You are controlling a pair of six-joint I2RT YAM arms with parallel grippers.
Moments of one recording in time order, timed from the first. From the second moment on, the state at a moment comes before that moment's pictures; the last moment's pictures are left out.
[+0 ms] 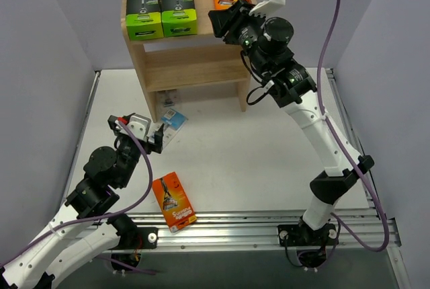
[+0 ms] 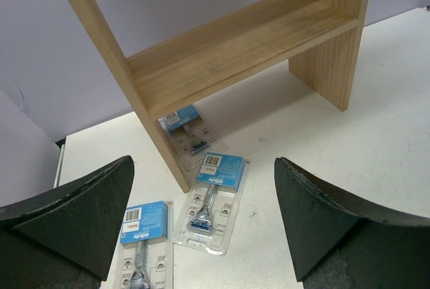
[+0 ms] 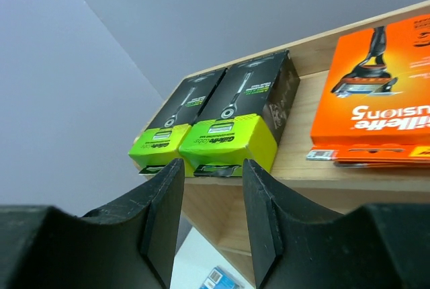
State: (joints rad) left arm -0.75 0.61 0.79 -0.11 -0.45 0.22; right arm 0.63 1.70 2.14 -0.21 0.15 0.48
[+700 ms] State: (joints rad) left arm -0.80 0.58 0.78 -0.09 -0.50 0.23; right arm 0.70 1.87 2.15 -0.10 0.45 0.52
